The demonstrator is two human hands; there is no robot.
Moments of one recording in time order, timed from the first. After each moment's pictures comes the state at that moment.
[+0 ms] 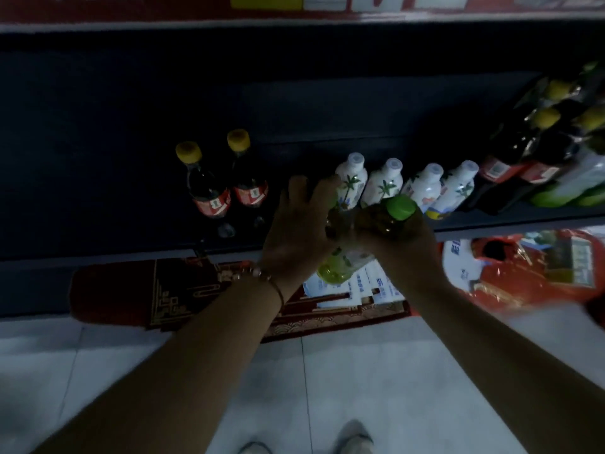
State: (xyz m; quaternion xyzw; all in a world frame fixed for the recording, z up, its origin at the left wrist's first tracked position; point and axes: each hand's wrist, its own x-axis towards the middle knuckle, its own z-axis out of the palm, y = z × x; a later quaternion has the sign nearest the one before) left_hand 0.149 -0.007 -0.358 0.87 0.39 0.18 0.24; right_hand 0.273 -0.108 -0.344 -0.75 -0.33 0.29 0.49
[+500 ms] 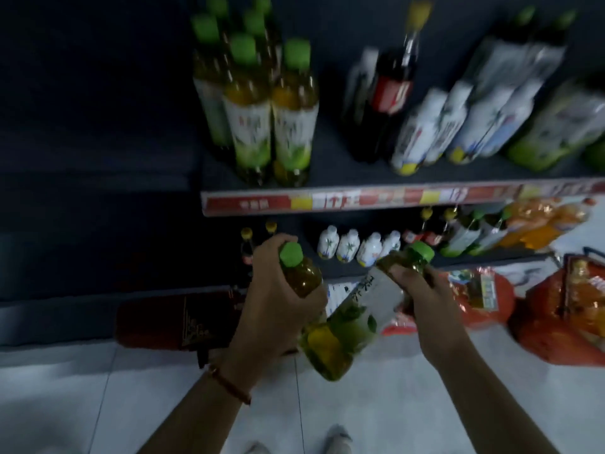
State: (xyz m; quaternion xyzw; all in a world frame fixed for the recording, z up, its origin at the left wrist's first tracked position) left_hand 0.016 -0.119 -0.082 0.68 0.40 0.32 0.52; right_hand 0.196 -0.228 -0.064 -0.70 -0.20 0.34 0.60
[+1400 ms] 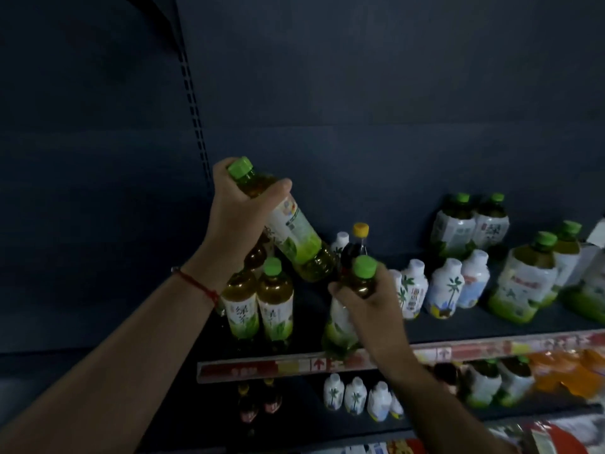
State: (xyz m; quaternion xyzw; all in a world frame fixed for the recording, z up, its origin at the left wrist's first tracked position) left_hand 0.119 0.040 0.198 0.66 0.33 0.54 0.42; right_hand 0.269 -0.077 0.073 -0.63 -0.41 0.16 0.64
